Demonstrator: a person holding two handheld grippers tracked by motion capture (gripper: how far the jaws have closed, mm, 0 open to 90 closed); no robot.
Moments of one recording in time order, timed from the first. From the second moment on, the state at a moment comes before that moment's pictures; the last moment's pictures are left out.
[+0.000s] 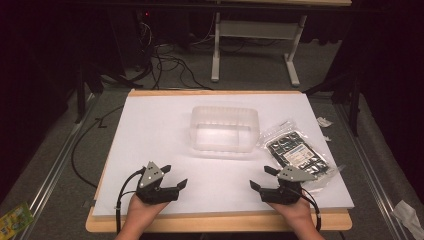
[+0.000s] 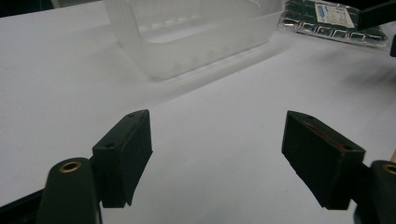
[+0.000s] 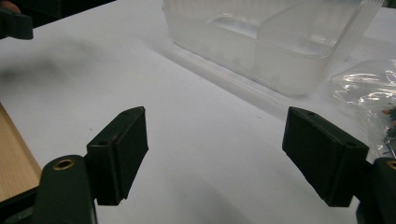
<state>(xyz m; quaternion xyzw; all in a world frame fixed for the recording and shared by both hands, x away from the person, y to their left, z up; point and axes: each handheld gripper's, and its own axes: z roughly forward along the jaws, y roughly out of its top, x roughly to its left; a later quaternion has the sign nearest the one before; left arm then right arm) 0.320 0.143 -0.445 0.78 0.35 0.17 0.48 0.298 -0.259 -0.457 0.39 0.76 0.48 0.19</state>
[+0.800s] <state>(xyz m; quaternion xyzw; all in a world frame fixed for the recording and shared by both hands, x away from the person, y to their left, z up) 0.321 0.137 -0.447 0.79 0.34 0.16 0.48 0.290 -0.287 -0.451 0.41 0.75 0.48 0.21</state>
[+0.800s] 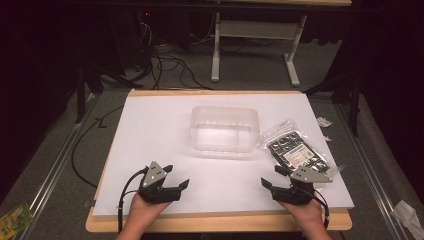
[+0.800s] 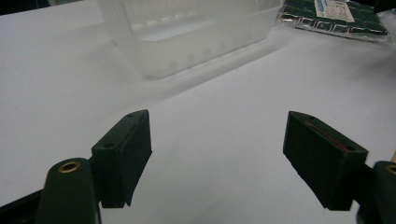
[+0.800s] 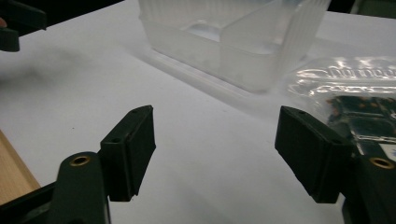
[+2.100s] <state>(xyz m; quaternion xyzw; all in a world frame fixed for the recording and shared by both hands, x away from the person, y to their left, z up) 0.321 0.135 -0.444 0.79 0.34 0.16 0.48 0.255 -0.355 -0.474 0.49 0.77 0.34 0.21</state>
